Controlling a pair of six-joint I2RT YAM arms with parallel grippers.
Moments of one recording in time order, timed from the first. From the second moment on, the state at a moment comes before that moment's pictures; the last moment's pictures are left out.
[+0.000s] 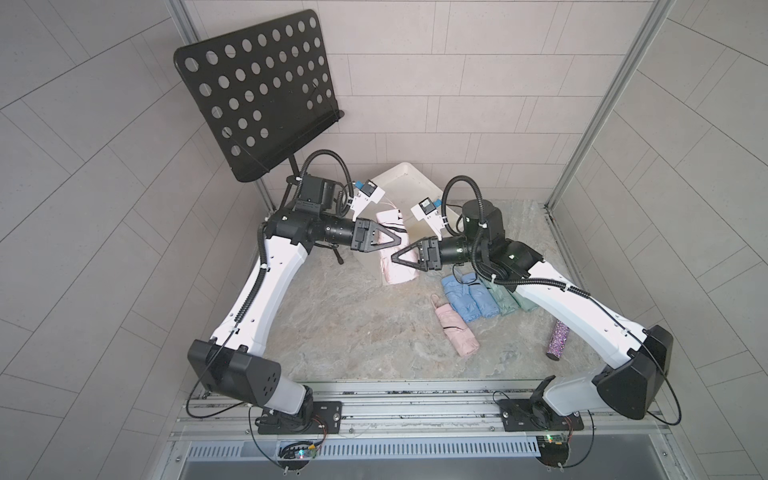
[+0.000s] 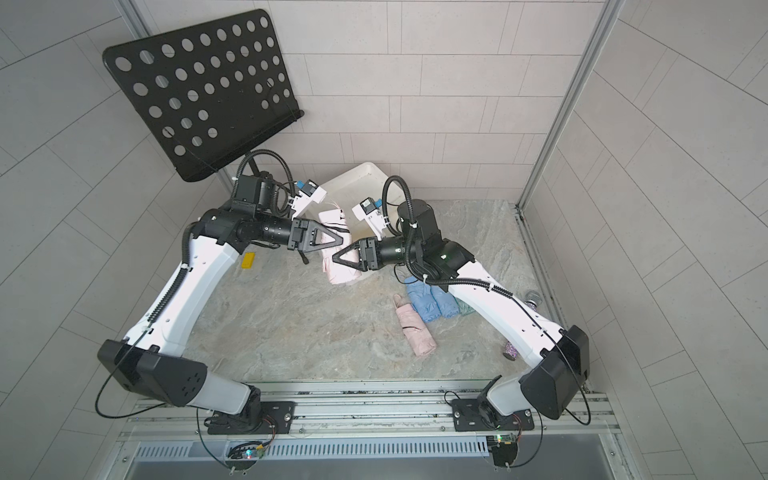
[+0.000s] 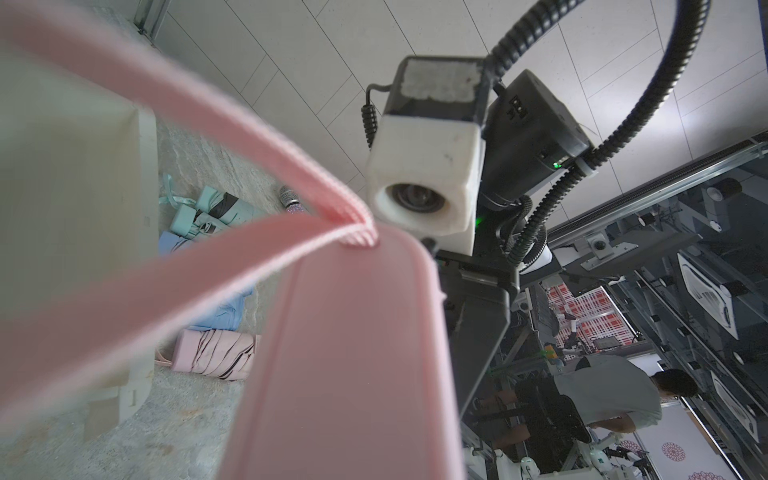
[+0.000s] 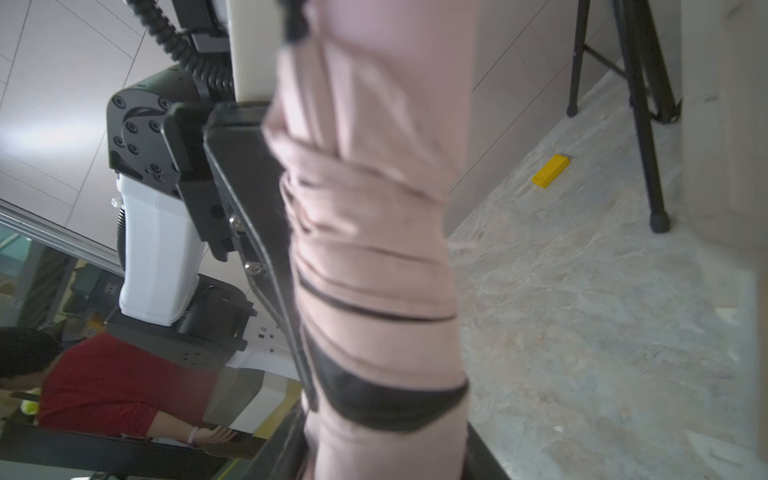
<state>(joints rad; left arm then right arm) -0.26 1.49 1.69 -0.97 1.28 -0.10 0.63 1.43 1.42 -0.26 -0.83 0.62</state>
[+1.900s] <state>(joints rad) -0.15 1.42 1.66 -0.88 0.58 0.03 0.50 1.36 1.42 -0.33 -0.14 1.02</state>
